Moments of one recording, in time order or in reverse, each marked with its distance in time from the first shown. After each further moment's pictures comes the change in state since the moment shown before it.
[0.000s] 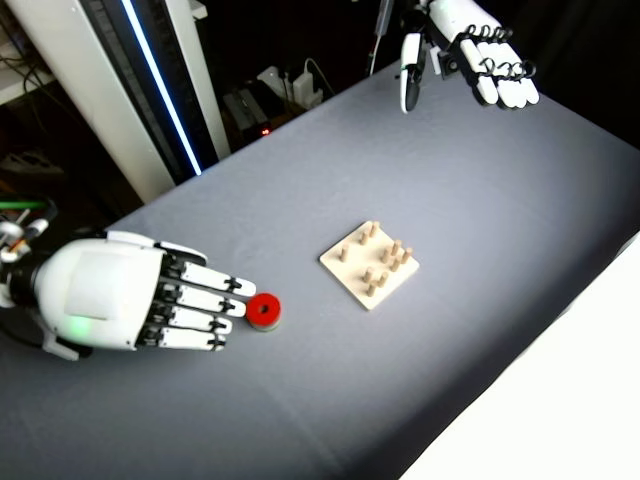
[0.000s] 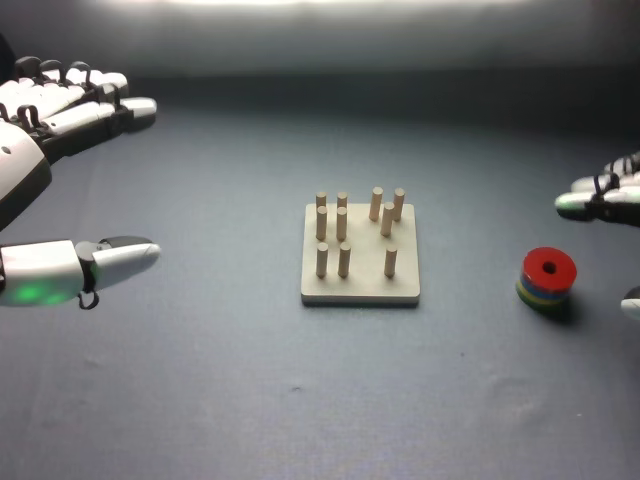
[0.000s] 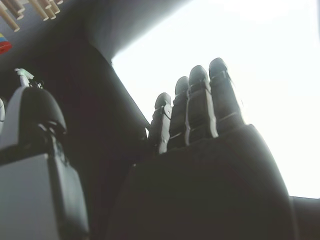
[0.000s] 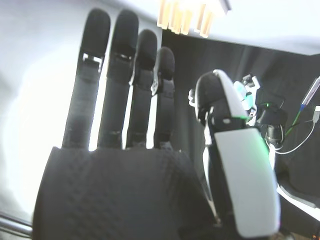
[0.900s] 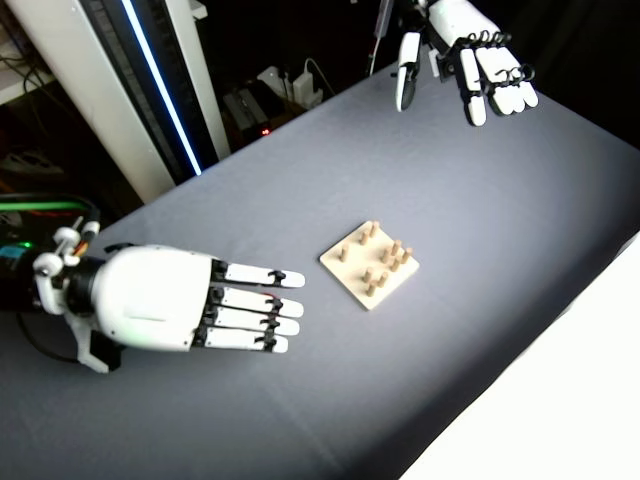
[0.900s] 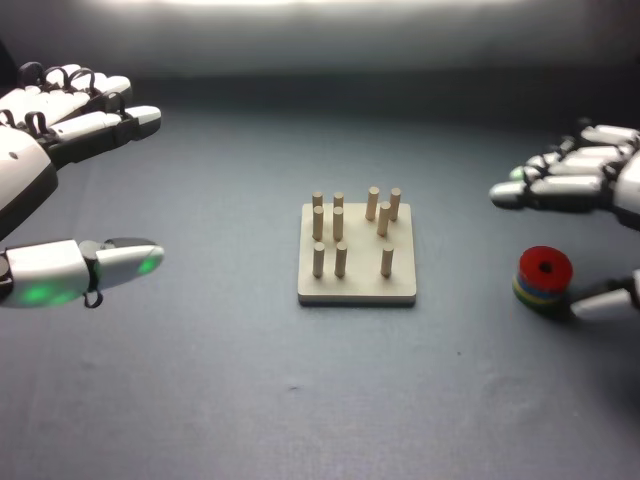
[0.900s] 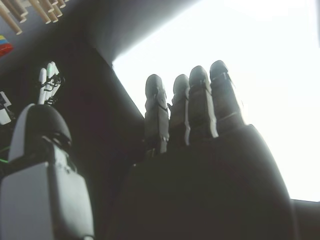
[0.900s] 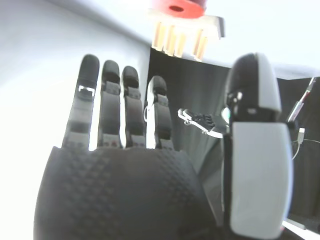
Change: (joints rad) left arm 0.000 -0.011 0.002 -0.002 0.006 -0.002; right arm 0.257 -0.104 0.115 -0.252 -0.314 0.021
